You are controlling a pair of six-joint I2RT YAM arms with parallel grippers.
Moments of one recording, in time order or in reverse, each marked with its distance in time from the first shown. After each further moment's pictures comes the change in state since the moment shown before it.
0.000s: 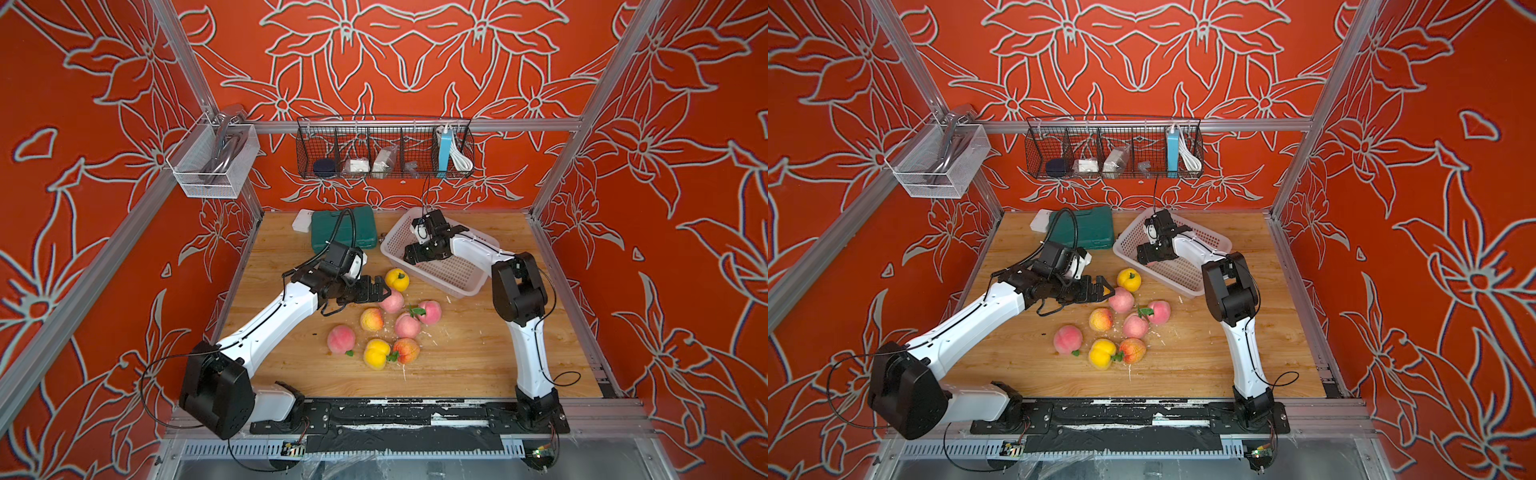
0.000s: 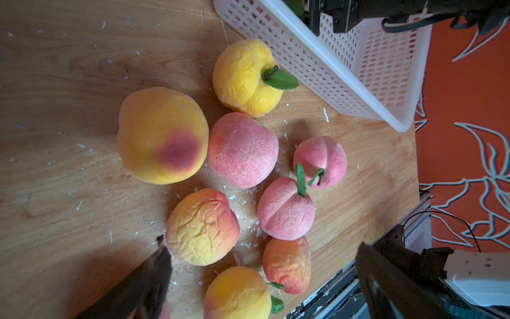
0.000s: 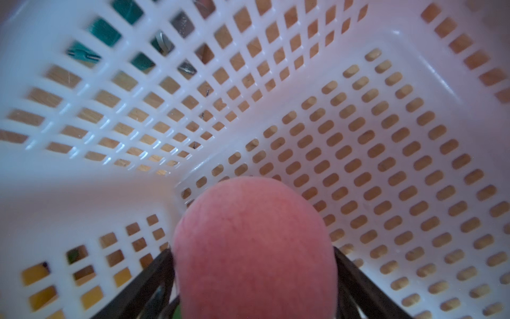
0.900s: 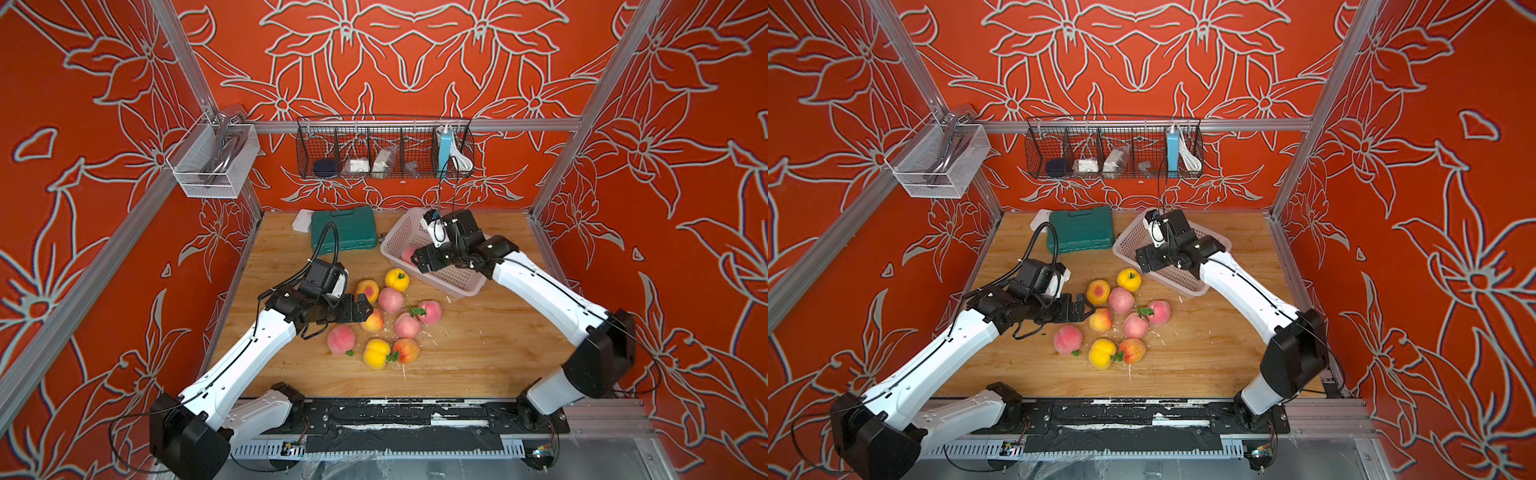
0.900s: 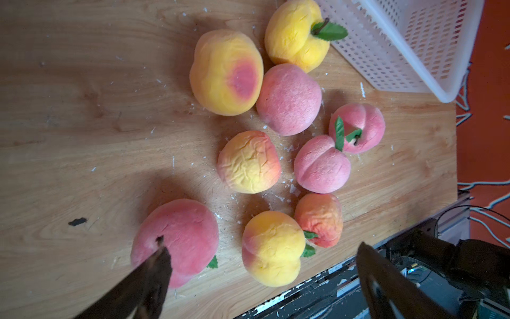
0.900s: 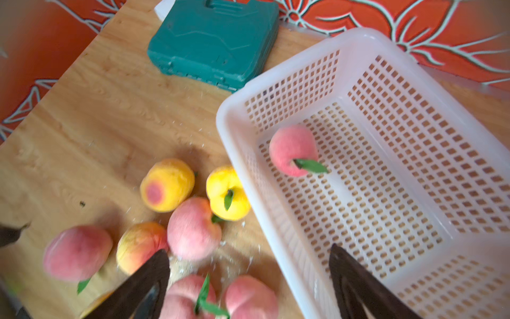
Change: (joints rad) left arm 0.000 -0.249 -0.125 -0.193 -0.131 -0.015; right arm 0.152 -0.716 -0.393 -0.068 0.141 0.004
